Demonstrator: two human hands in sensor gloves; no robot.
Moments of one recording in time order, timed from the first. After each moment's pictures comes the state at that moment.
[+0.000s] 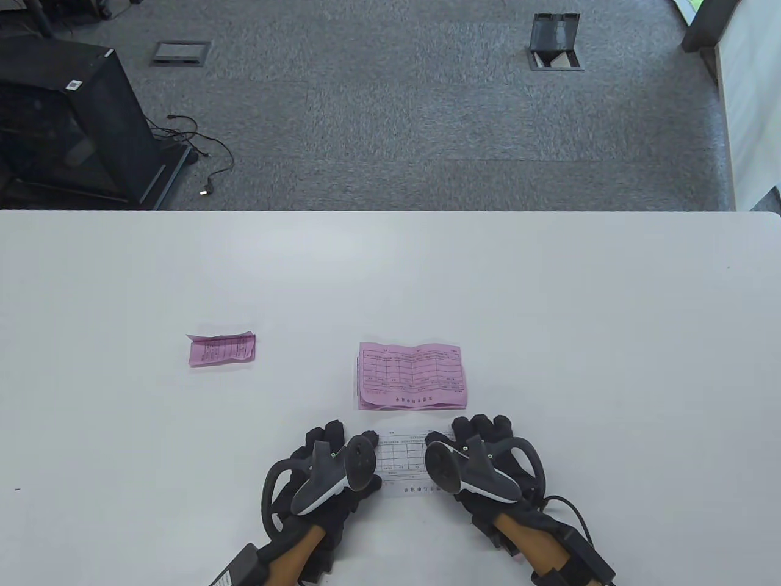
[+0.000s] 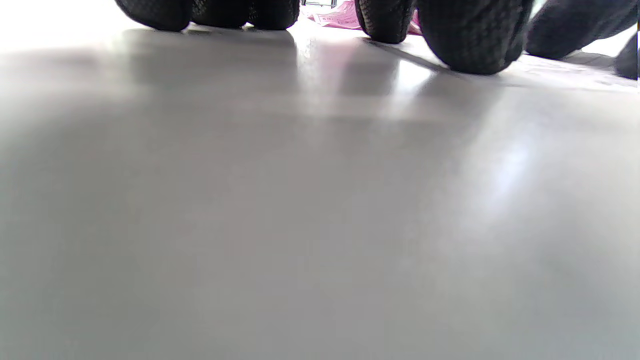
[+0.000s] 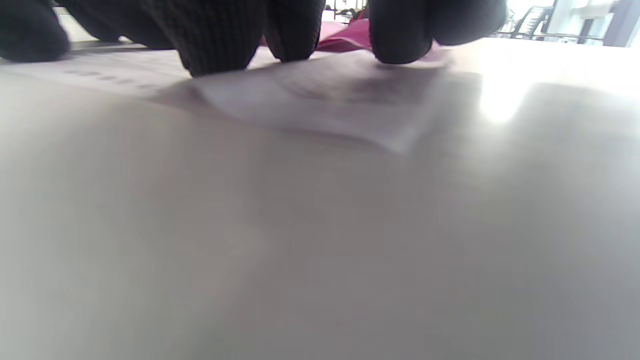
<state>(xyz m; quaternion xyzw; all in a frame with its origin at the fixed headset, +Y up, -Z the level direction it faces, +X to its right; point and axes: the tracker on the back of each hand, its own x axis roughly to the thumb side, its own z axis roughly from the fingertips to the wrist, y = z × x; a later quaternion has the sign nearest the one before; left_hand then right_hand) -0.106 -0.778 -0.208 -0.19 -0.05 0.02 0.98 0.110 -0.772 -0.223 -0.16 -0.08 -0.98 0.06</state>
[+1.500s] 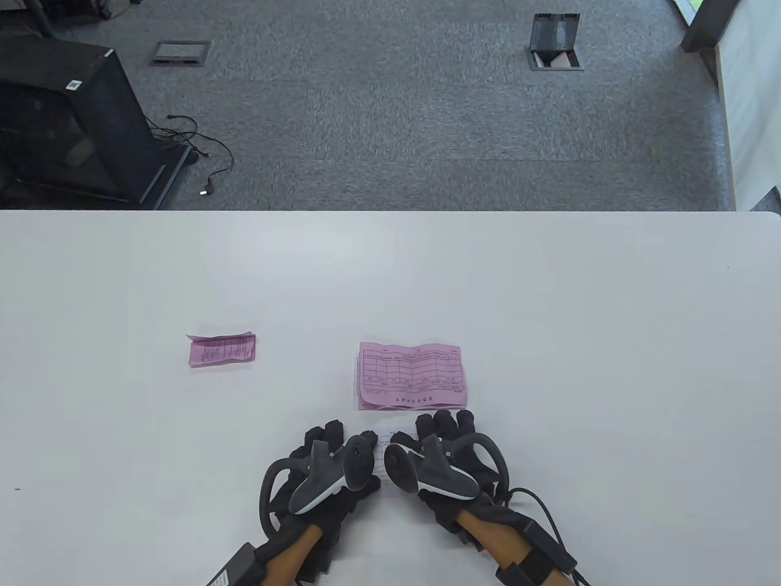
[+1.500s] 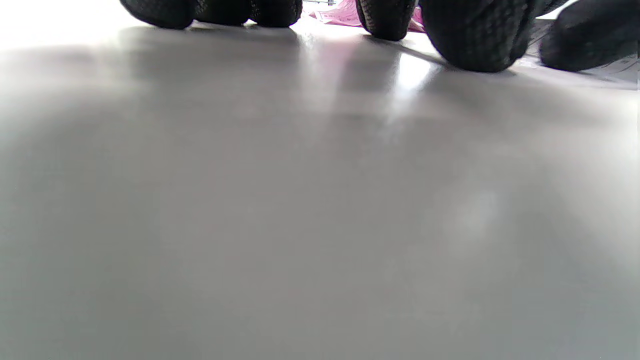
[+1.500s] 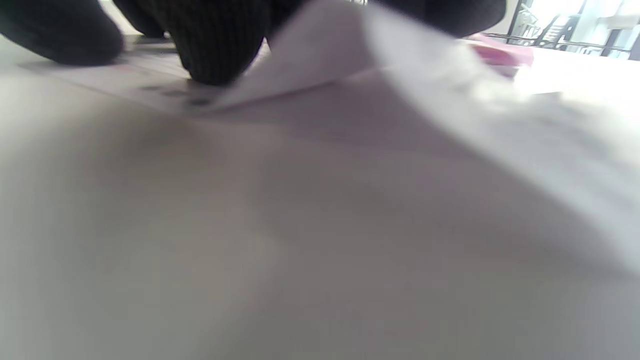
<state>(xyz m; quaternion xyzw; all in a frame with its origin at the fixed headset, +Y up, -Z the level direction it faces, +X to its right) -0.109 -0.779 -0.209 -0.19 -0.05 0.02 0.98 0.060 -0.769 -0.225 -0.19 -0.08 -0.98 0.09</state>
